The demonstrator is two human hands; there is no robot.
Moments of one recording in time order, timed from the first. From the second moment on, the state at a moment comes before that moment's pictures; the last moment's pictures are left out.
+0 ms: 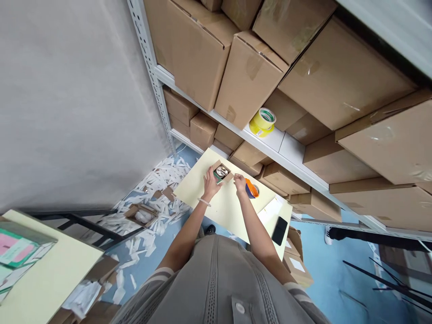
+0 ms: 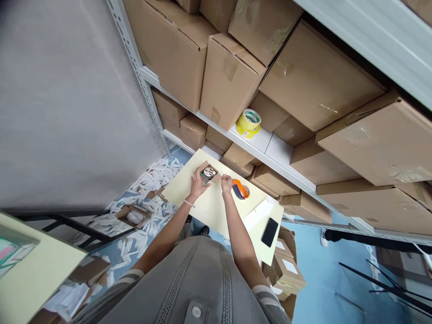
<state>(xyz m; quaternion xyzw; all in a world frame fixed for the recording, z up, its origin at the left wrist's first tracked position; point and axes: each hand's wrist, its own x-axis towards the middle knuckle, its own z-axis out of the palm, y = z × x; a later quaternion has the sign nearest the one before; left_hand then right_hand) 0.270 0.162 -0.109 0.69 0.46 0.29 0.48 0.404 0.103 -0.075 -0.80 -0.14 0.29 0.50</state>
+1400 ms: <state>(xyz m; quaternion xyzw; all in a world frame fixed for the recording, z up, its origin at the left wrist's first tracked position) 0.273 0.172 -0.119 0.68 0.39 0.37 0.49 0.395 0.114 -0.047 -0.74 -0.59 0.22 0.25</state>
